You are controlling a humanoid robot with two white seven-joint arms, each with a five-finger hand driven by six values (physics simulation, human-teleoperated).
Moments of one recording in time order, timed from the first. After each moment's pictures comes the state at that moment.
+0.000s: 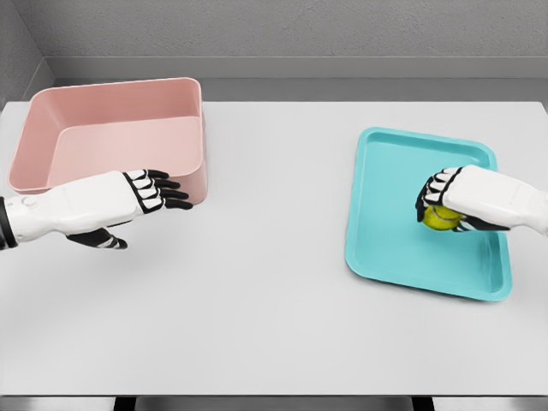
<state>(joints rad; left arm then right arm) -0.30 0.96 -0.39 -1.78 -0.34 -0.61 -0.42 -0.40 -1.10 0.63 -1.62 0.41 -0.61 0.11</state>
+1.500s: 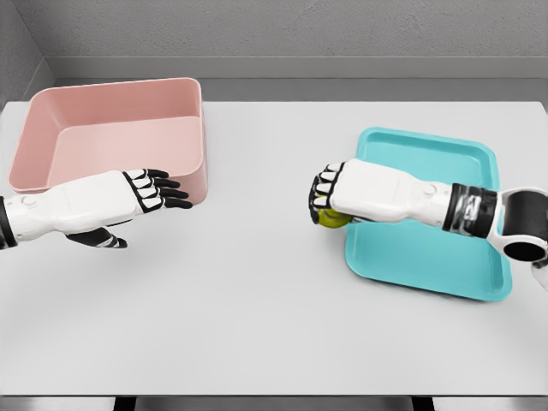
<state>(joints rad) -0.30 0.96 -0.39 -1.78 -0.34 -0.61 -0.42 -0.53 -0.74 0.65 -1.71 0.56 -0.61 0.29</state>
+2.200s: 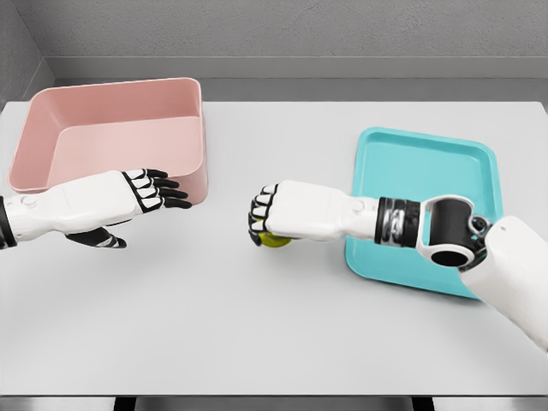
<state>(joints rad) -0.30 0.96 -0.39 -1.78 -0.34 -0.61 -0.42 -0.56 -0.53 0.72 -1.68 0.69 -0.61 0.33</state>
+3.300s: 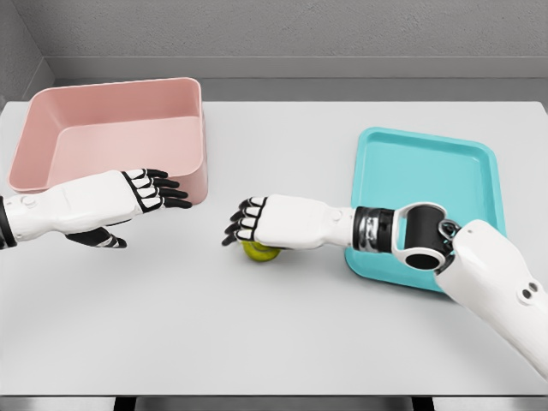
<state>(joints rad) -0.30 0.96 -0.39 -1.78 -0.34 -0.61 -0.42 -0.57 -0.46 0.77 -1.58 0.74 -0.61 0.36</state>
